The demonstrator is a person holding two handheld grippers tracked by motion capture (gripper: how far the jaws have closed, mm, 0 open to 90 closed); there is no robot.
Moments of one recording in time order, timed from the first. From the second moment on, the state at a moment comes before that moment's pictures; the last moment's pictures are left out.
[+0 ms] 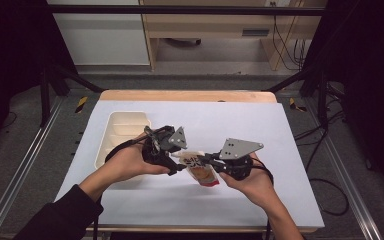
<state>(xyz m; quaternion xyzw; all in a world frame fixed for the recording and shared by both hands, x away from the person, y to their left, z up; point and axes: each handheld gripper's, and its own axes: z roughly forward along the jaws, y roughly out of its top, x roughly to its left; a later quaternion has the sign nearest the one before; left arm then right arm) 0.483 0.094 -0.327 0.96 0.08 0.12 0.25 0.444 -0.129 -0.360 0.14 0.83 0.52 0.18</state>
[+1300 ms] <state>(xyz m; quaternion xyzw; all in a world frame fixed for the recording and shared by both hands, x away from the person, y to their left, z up) 0.489 0.079 -0.326 0.97 0.06 0.09 0.21 0.447 -0.130 -0.372 0.16 0.83 0.52 0.14</state>
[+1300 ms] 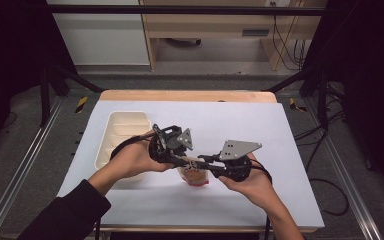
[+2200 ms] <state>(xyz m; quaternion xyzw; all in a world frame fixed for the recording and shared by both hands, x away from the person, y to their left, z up) 0.500 0.079 -0.288 0.98 0.05 0.11 0.18 0.465 -0.154 -0.433 0.32 0.83 0.42 0.16</state>
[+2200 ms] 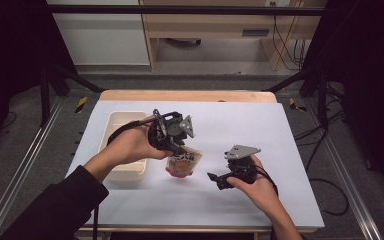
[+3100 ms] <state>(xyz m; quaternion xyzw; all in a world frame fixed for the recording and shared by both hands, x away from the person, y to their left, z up) 0.502 0.132 -0.231 0.97 0.09 0.16 0.18 0.465 -0.161 -0.441 0.35 0.83 0.39 0.19</state>
